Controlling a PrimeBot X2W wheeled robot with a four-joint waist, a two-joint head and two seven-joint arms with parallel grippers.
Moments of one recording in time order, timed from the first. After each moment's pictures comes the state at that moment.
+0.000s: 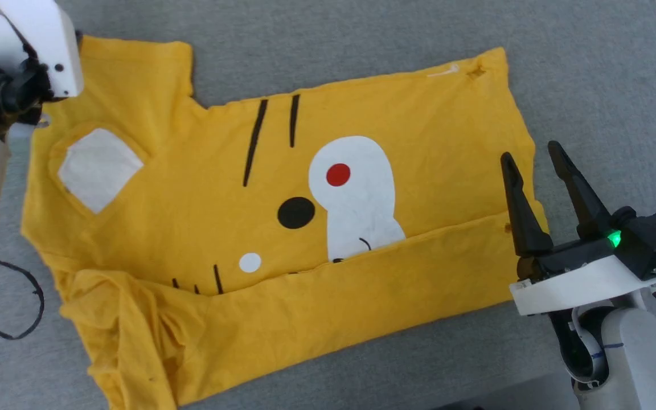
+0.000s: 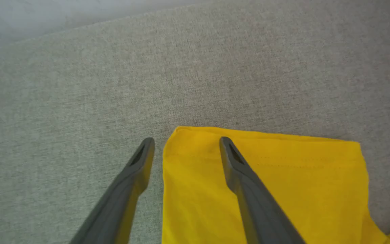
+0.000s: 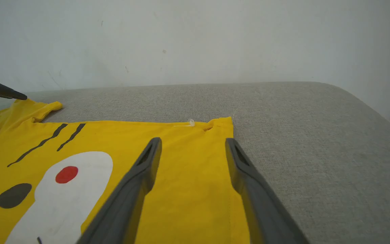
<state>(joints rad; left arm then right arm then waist) -1.17 0.59 -0.64 0.68 -0.75 0.15 0.65 -0.21 -0.11 0.10 0.00 0.24 0.13 -0.18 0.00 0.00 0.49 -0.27</state>
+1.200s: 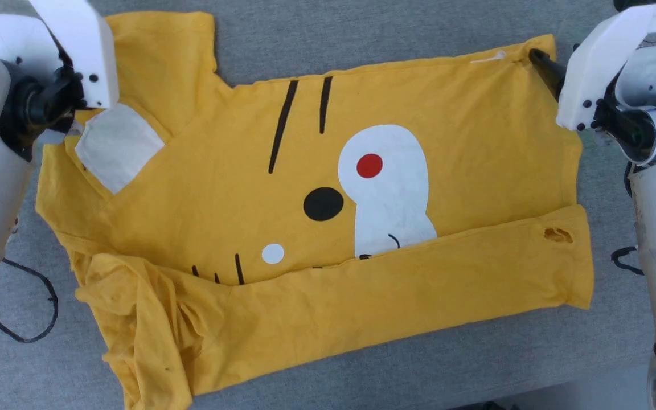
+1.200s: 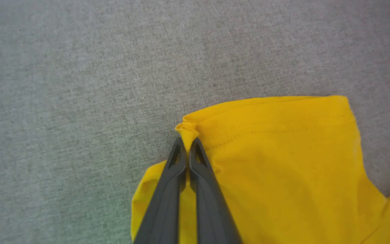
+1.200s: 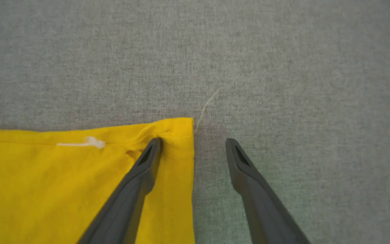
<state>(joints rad) -1.11 0.62 -0.65 0.43 -0.80 0.20 0.75 -0.90 -0.17 0.00 0.54 0.26 0.13 0.66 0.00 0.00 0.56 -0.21</state>
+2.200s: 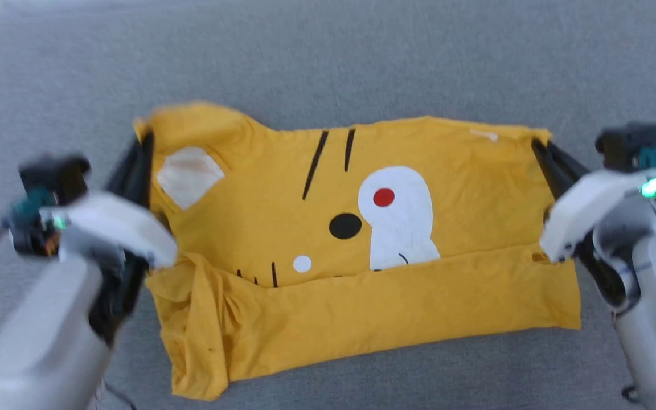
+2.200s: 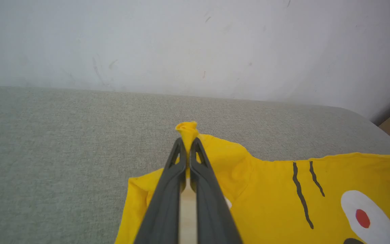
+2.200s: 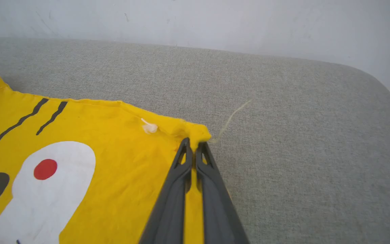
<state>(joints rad) -0.55 0.54 -0.51 0.30 -0.83 0.14 -0.18 -0.49 -0.27 0.15 0.34 0.33 0.13 0.18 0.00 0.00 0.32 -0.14</state>
